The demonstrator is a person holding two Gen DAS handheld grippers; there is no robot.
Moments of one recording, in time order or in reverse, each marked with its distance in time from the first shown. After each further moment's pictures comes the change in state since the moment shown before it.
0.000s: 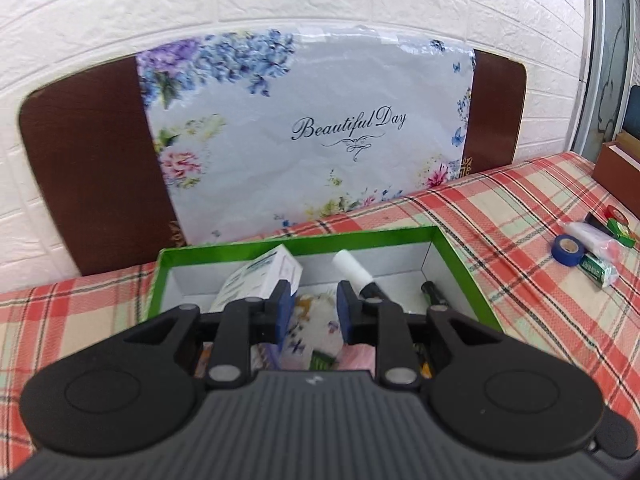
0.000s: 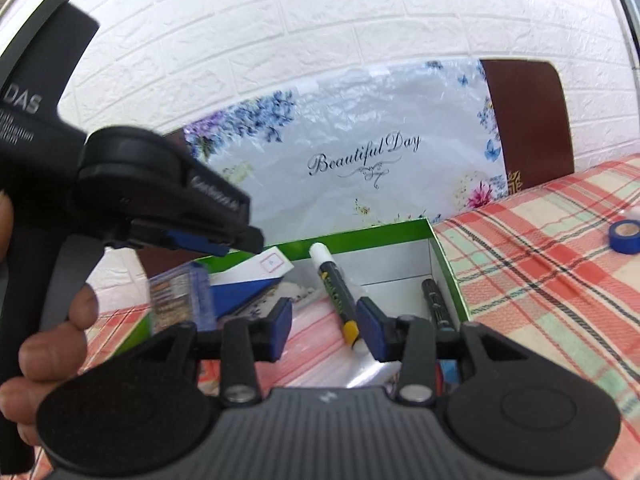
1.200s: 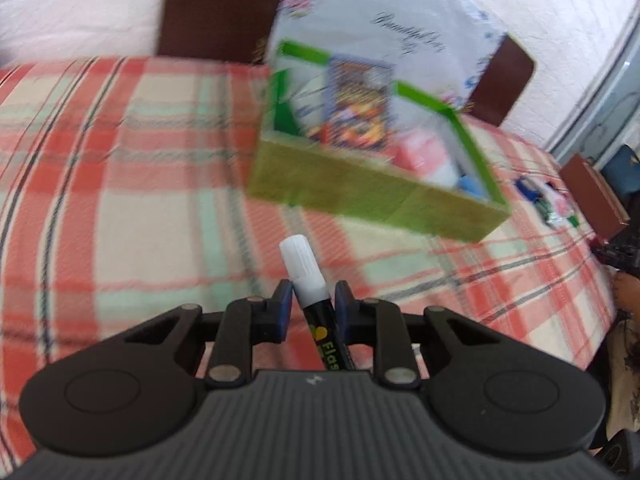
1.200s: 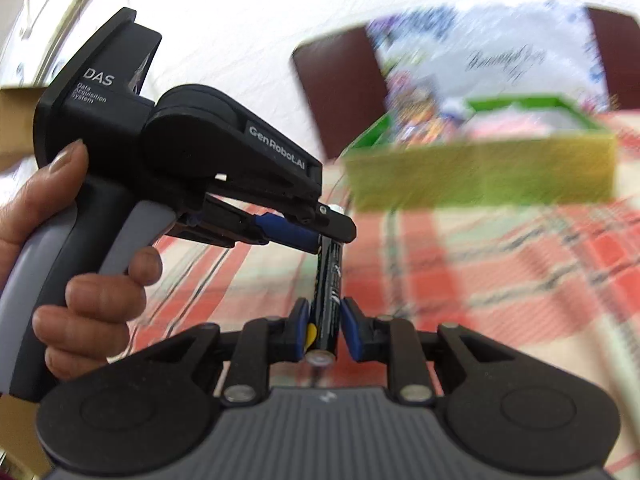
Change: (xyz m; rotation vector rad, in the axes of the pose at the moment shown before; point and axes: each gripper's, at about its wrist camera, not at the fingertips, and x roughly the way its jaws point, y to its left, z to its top) left arm -0.086 0.091 -0.137 -0.311 0.199 -0.186; right arm -0.131 0.074 -0.116 -0.080 0.178 0.303
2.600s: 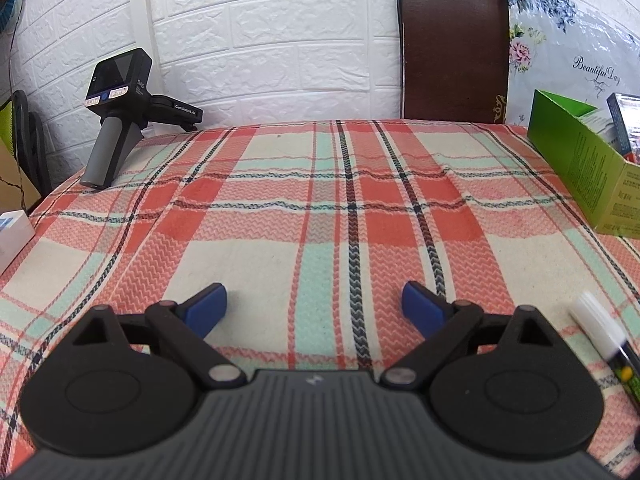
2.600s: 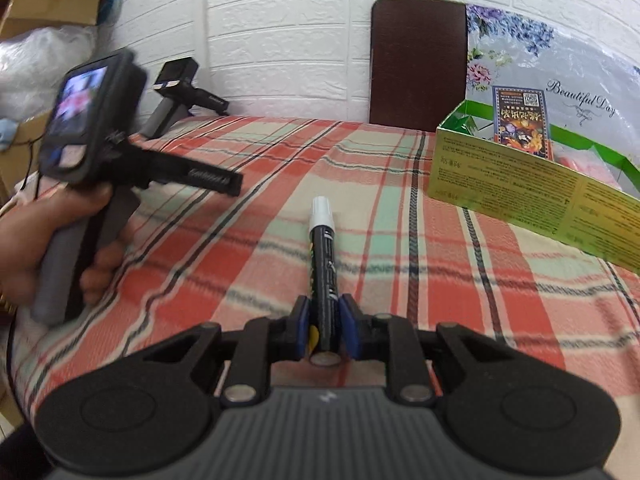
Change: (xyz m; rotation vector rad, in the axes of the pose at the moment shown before) left arm -0.017 0.178 -0.028 0.082 -0.268 0.558; right arm 0.063 0.082 -0.016 -0.326 0.167 -0.078
